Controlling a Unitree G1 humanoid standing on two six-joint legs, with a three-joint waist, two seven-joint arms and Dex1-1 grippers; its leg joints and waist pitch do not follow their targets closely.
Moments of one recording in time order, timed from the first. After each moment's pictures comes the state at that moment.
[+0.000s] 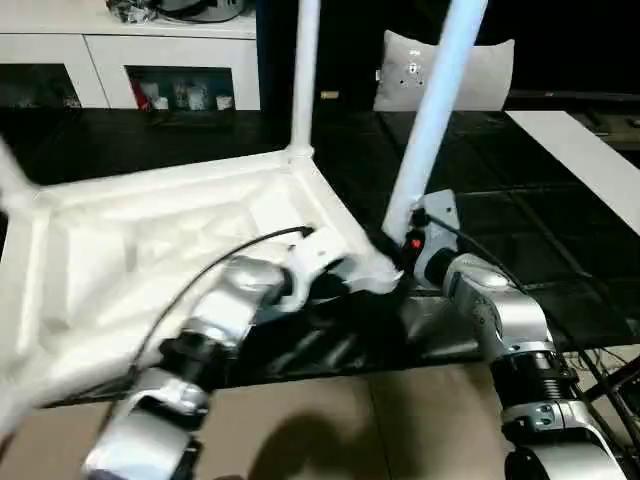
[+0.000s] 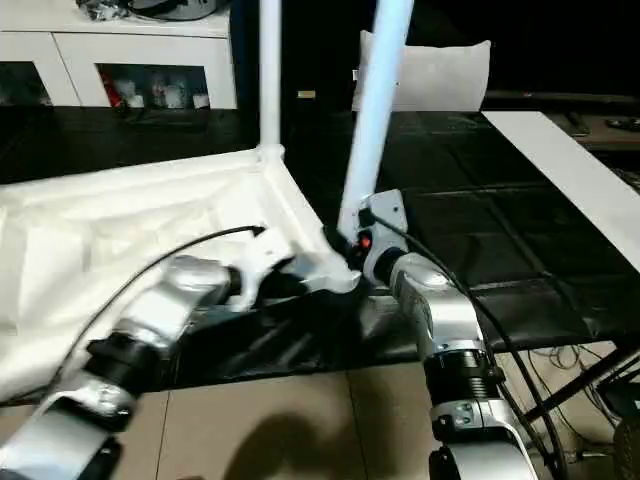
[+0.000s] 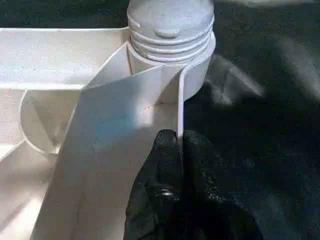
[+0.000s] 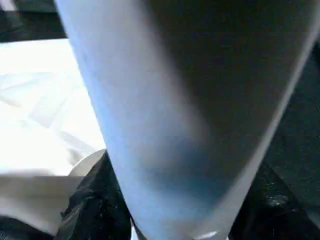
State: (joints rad) left arm -0.64 0.12 -0.28 0.55 0.12 0.37 -0.80; right arm -0.53 -0.13 -0.04 0.41 0.15 0.38 0.46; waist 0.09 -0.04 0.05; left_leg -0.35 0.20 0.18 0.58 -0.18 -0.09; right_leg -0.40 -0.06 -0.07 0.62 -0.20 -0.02
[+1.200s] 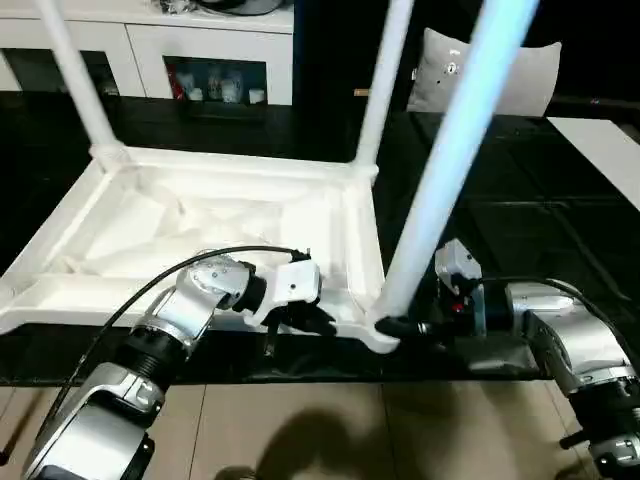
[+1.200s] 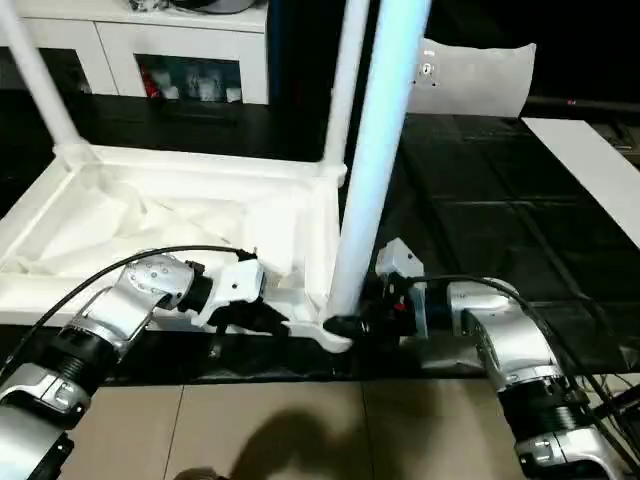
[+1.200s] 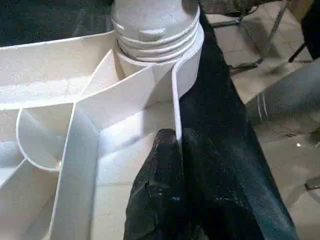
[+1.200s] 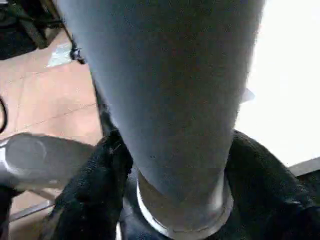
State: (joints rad) left arm -0.63 0.38 -0.40 0.60 0.06 -0.11 -1.34; right arm -0.39 -0.51 0.16 0.29 0.25 0.28 1.31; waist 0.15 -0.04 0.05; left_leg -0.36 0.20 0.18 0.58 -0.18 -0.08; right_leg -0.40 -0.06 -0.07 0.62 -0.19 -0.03
